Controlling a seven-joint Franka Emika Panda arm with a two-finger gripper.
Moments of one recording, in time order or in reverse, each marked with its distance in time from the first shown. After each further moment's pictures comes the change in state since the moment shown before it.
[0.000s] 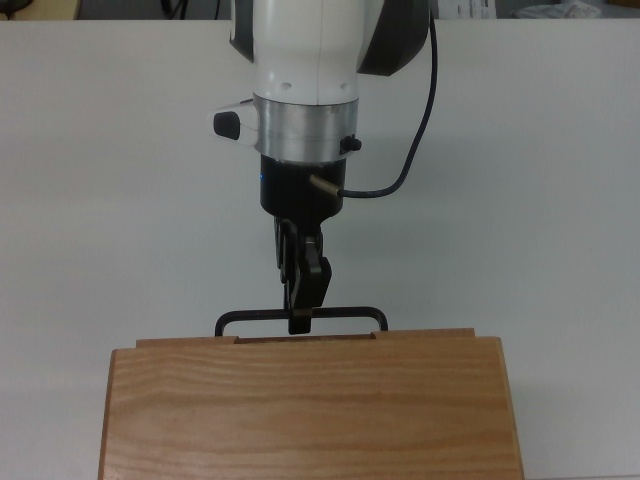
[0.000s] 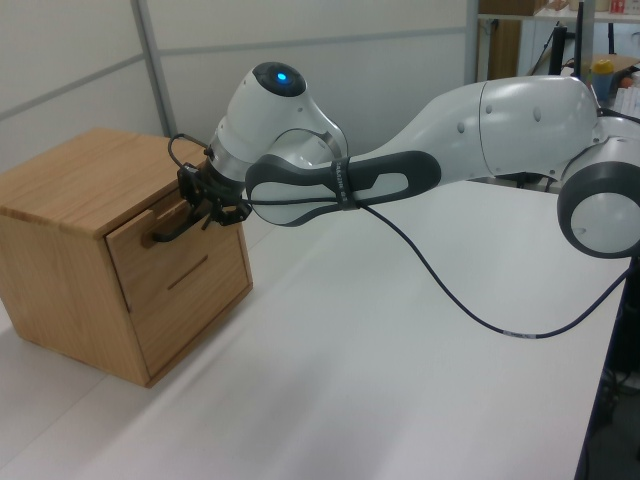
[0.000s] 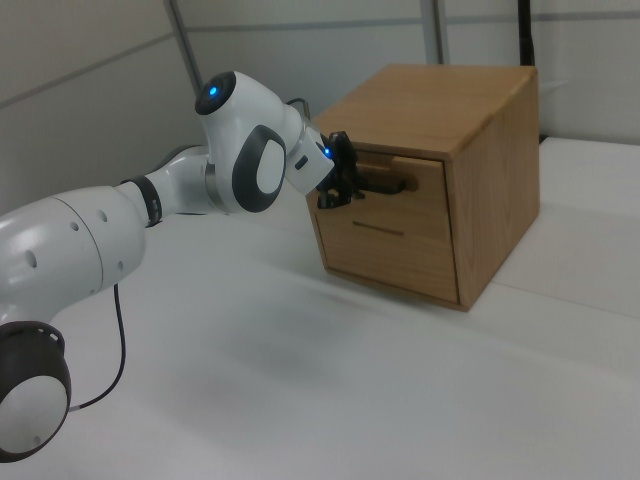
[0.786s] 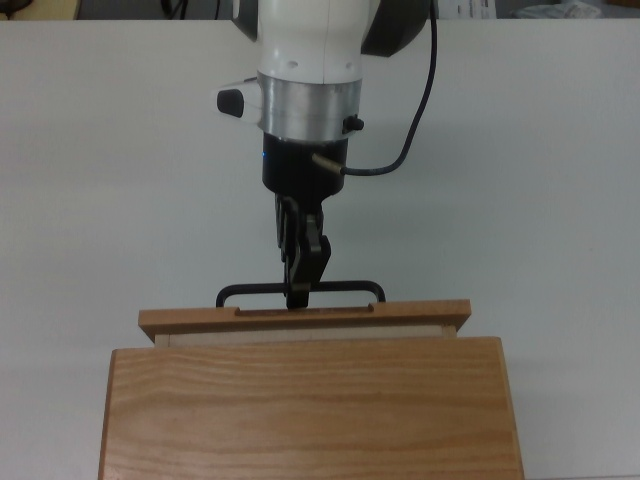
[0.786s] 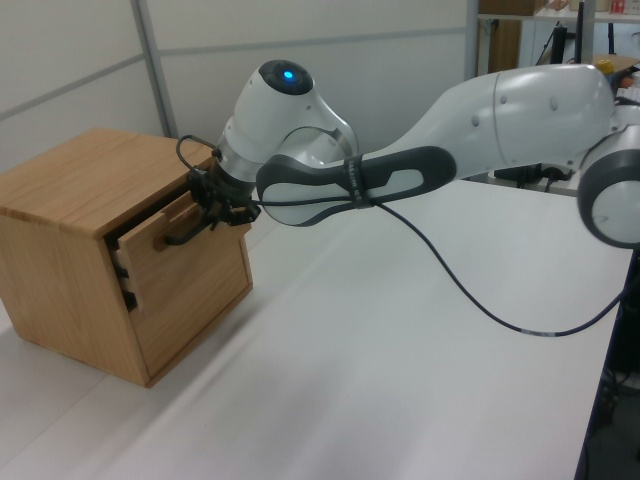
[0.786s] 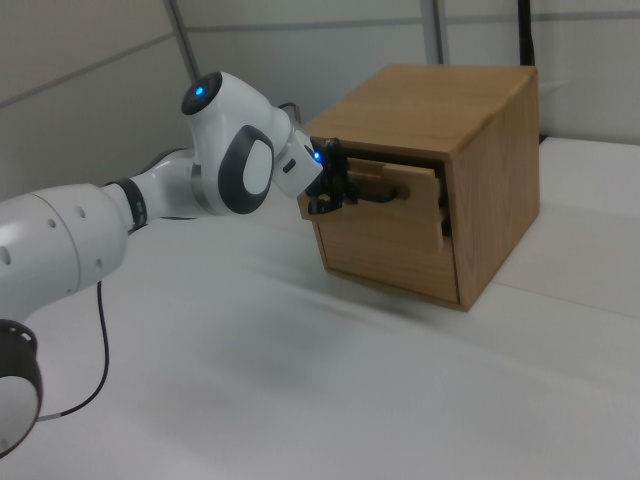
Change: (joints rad) arm 0.001 -0.093 0.003 -0.120 -0.025 -0.012 0.030
